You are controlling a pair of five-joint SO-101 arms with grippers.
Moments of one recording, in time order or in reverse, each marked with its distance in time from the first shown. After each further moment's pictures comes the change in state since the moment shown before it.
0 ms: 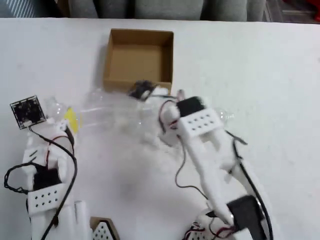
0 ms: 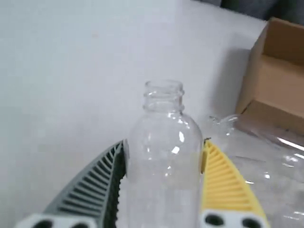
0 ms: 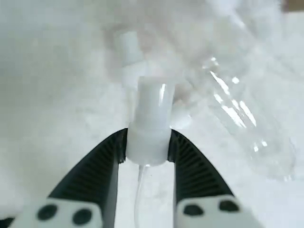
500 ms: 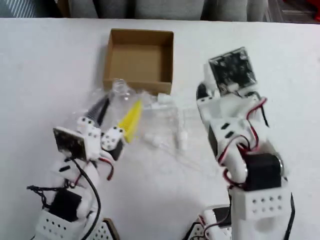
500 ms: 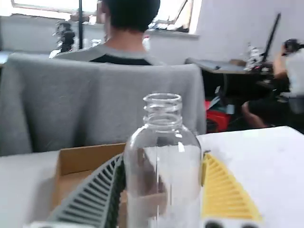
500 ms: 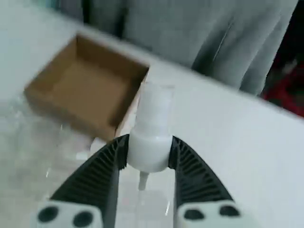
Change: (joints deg) left arm 38.9 -27.7 0.0 -2.2 0.1; right arm 12.9 -38.0 -0.1 -19.2 -15.0
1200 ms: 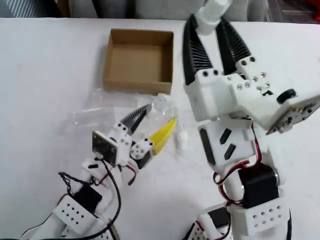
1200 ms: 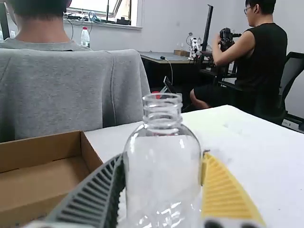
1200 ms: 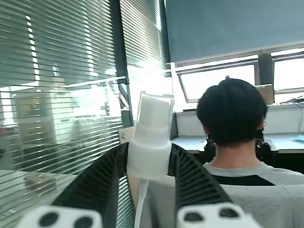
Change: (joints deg) left arm 13.0 14.5 11.3 -25.3 0.0; right arm -13.5 -1.2 -1.7 -37.3 -22.4
